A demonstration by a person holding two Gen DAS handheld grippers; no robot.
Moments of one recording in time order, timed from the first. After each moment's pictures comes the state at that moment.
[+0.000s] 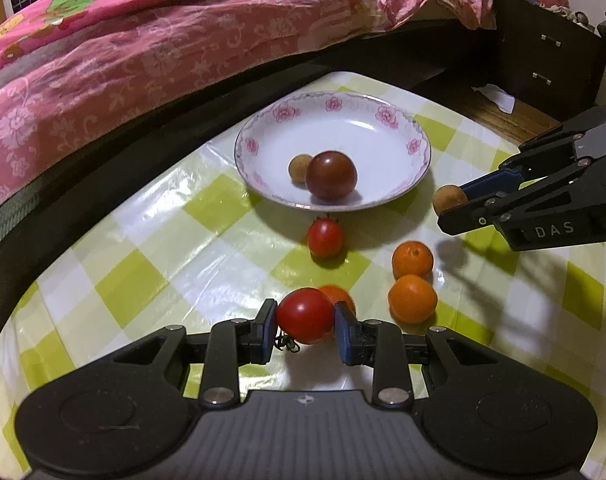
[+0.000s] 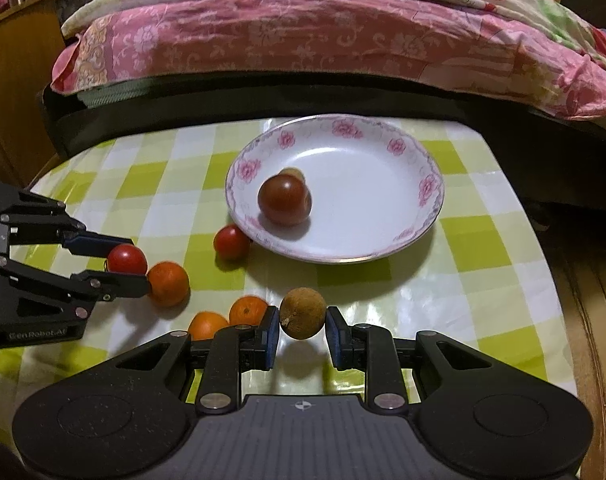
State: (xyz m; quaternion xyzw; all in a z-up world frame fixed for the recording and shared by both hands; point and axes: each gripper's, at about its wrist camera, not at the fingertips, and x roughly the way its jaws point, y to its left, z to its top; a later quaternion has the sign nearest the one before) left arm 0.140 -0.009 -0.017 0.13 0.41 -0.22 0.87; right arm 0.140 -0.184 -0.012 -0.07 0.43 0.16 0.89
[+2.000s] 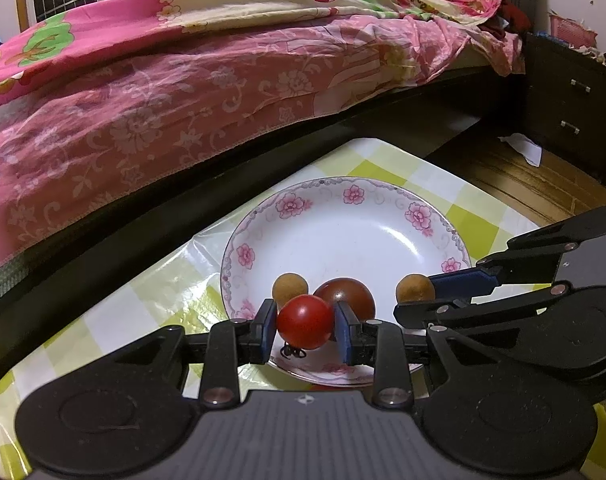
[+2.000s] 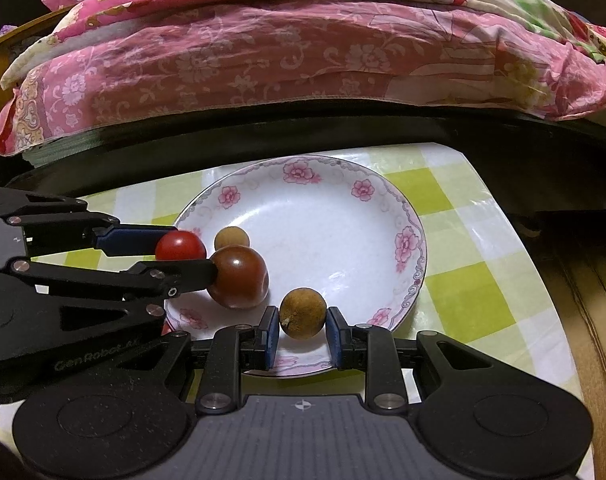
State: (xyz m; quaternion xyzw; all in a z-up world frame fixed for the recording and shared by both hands) left arm 0.221 -0.059 -0.010 0.10 0.37 -0.19 0.90; right arm 0.206 -0.188 -0.022 -0.02 0.41 0.12 0.91
